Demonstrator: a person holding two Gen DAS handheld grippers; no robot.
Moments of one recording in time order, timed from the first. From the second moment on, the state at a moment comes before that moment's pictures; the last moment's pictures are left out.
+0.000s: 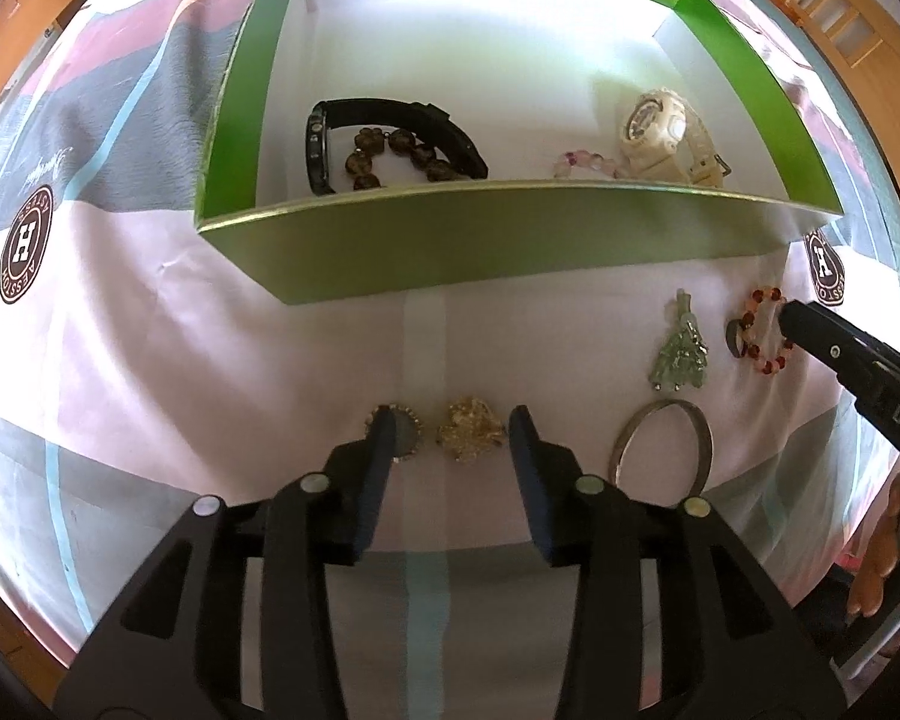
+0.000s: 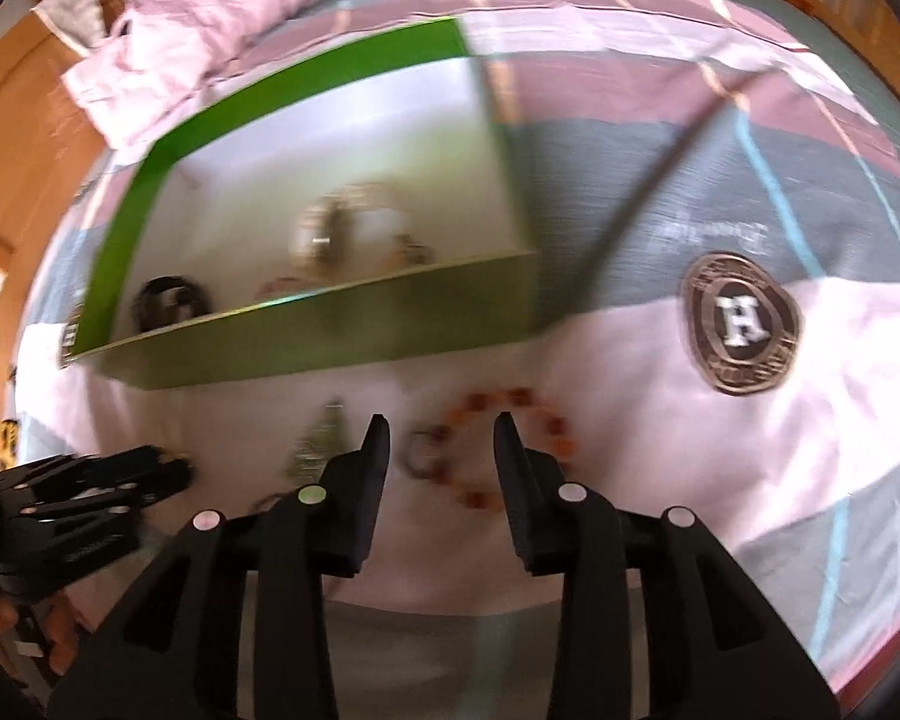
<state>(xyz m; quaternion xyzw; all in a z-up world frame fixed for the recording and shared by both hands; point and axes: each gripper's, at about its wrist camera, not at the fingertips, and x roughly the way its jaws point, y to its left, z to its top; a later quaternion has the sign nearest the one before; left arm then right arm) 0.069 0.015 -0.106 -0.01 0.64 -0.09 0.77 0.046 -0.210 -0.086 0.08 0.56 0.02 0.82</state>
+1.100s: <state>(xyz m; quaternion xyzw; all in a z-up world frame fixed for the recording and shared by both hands) 0.084 0.045 -0.084 -0.05 0.61 -0.11 0.78 0.042 -0.243 -0.103 0.09 0.58 -0.03 0.81</state>
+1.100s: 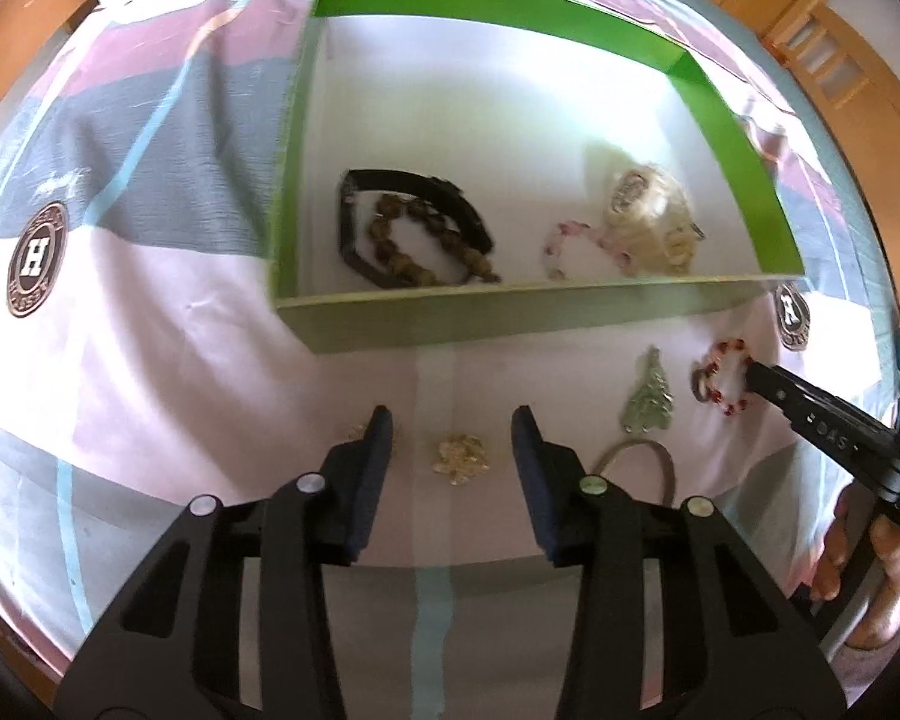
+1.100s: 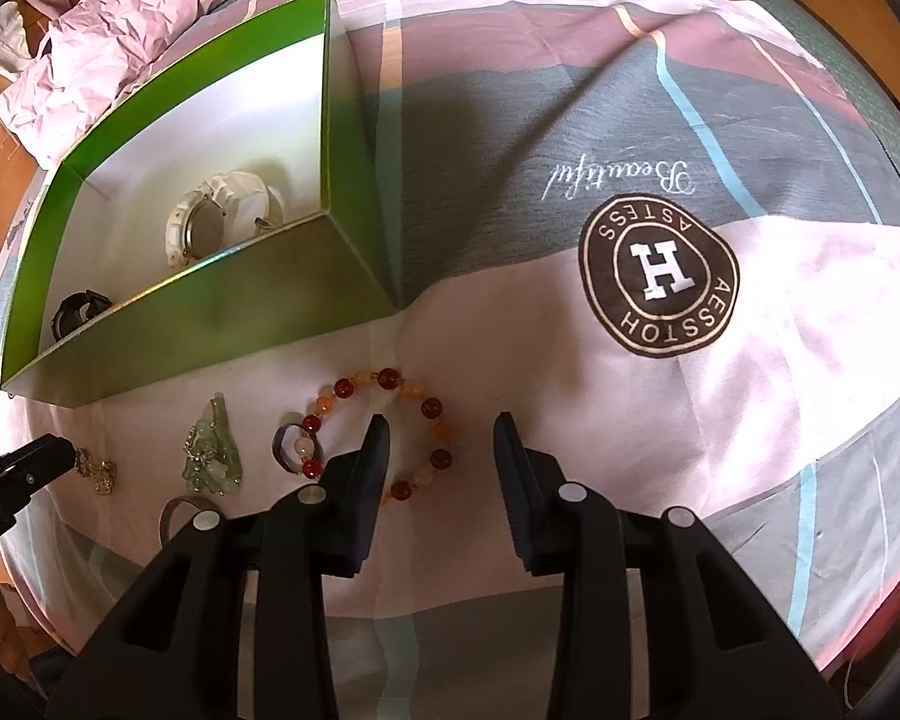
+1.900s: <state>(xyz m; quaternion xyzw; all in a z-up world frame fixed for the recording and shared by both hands) 0.069 -0.020 -0.111 0.02 0.61 -0.11 0.78 0.039 -0.205 -0.085 0.05 0.54 0.04 0.84</state>
